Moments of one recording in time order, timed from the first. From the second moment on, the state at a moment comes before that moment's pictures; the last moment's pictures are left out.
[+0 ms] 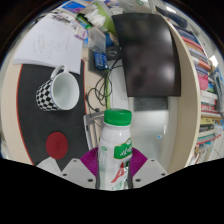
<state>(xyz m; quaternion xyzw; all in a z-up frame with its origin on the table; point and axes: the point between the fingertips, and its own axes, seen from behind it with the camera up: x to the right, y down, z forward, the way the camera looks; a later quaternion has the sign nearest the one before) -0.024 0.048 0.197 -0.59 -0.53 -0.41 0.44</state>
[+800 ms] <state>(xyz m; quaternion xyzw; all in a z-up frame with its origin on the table) -0.092 0.037 0.187 -0.53 -0.61 -0.43 0.39</state>
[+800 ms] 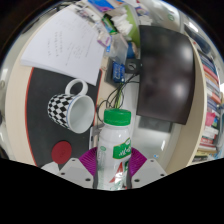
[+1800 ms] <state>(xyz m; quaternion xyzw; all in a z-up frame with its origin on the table) -0.039 0.064 0.134 -0.77 -0.09 0.06 0.63</state>
